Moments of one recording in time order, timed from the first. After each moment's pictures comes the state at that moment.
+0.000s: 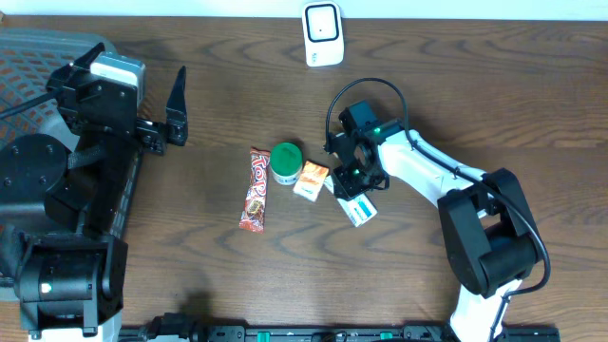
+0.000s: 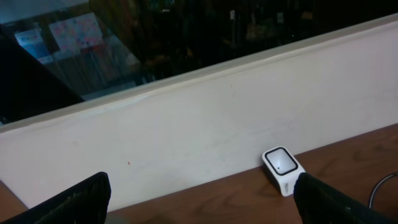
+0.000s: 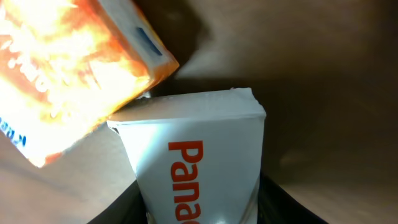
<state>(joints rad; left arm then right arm) 0.01 0.91 1.25 -0.36 0.21 0.22 0.47 1.98 1.27 -0.78 -0.27 -0.05</state>
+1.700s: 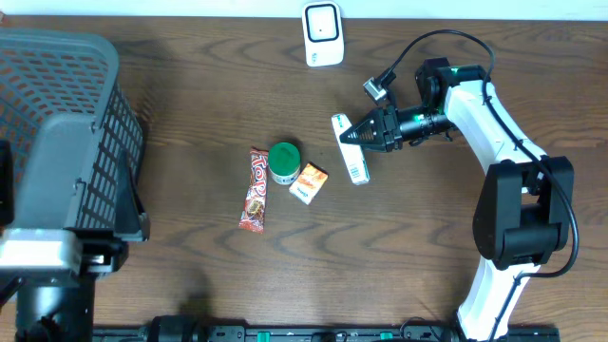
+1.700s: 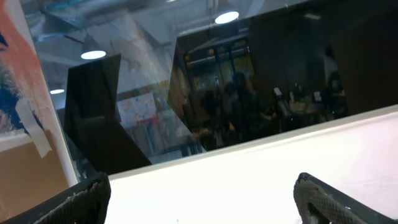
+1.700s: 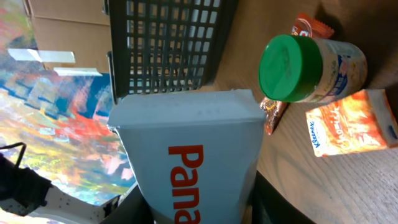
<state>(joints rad) 0.01 0.52 1.24 -0.36 0.10 0.22 0.14 2.06 1.60 -1.27 -1.32 -0.32</state>
